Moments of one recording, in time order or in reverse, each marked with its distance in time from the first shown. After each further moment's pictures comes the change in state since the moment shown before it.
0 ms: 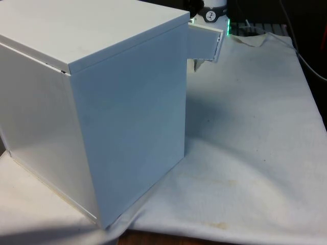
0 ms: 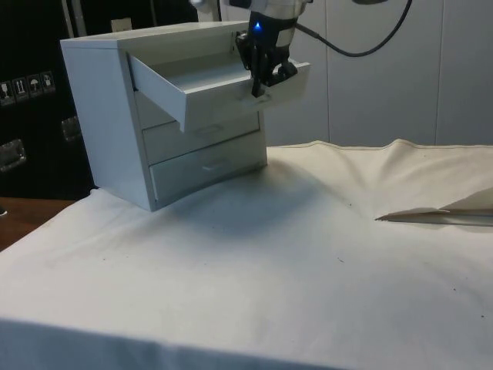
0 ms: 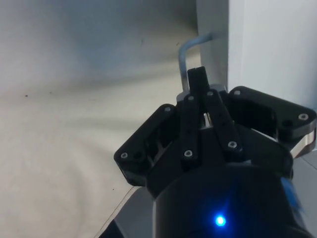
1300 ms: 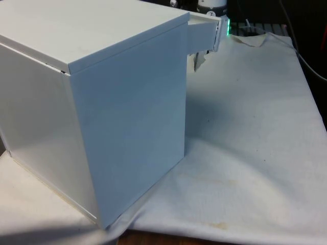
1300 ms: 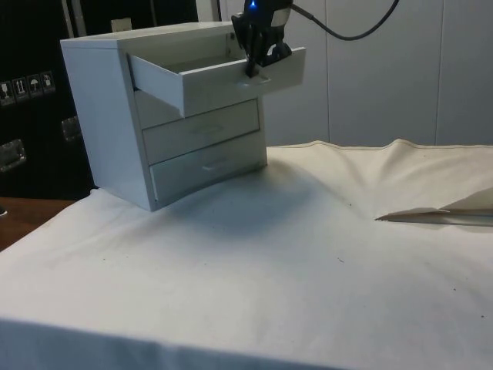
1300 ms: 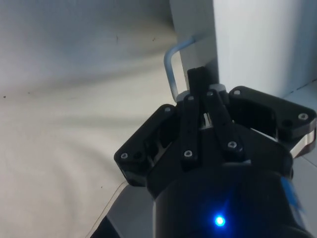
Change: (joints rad) arm 0.001 -0.049 -0.004 0.029 -0.010 -0.043 -0.006
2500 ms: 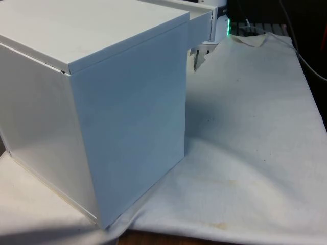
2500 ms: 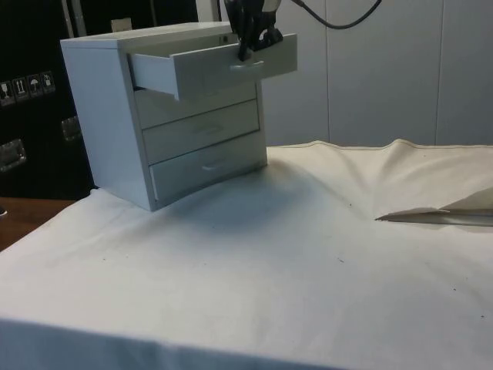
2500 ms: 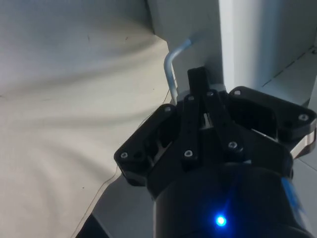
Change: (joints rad) arm 0.000 0.001 -0.003 0.055 -0.031 -0.027 0.010
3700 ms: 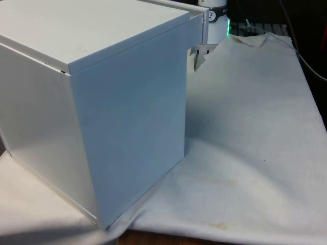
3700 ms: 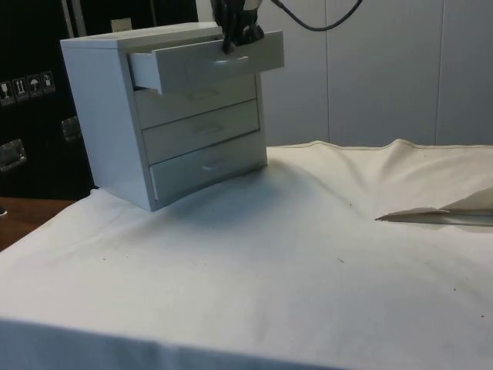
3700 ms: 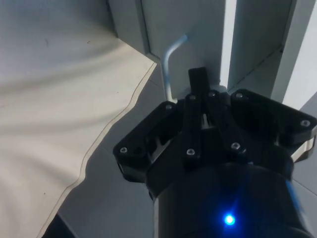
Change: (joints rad) arm -0.001 0.093 -0.004 0.099 -0.082 0.000 0.087
